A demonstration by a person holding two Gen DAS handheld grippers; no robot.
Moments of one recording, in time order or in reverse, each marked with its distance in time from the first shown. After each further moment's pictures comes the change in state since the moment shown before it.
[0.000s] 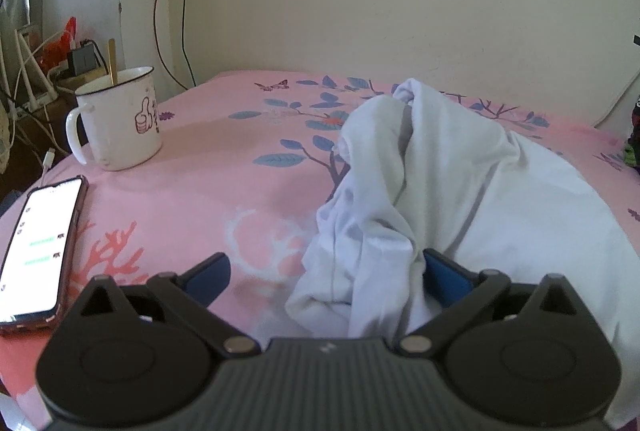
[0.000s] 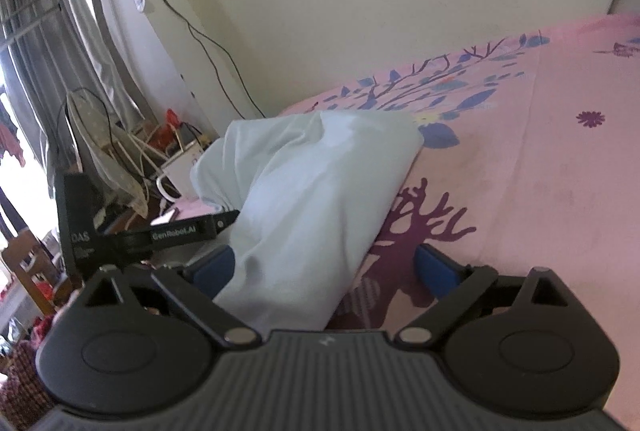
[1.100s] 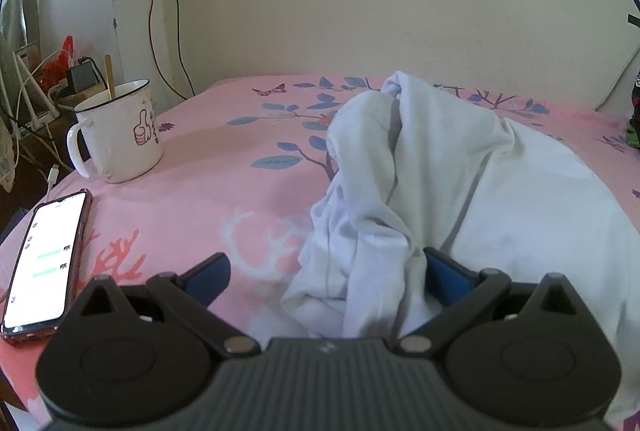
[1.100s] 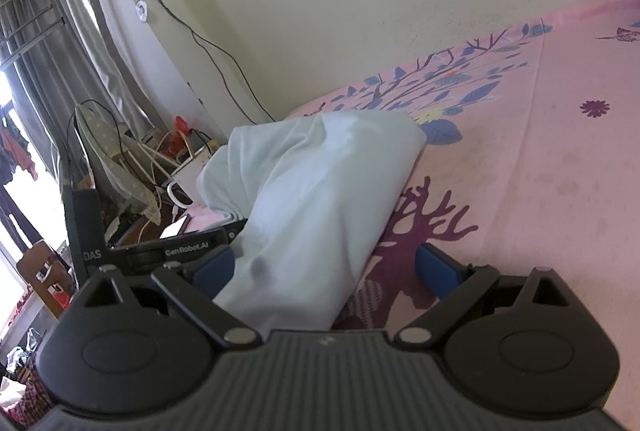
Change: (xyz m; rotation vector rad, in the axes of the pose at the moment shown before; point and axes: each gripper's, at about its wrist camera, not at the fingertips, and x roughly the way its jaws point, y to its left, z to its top) left arm -0.004 -0.010 -0.002 0.066 -0.009 0.032; right arm -0.002 -0.014 0.005 0.026 0.016 0.055
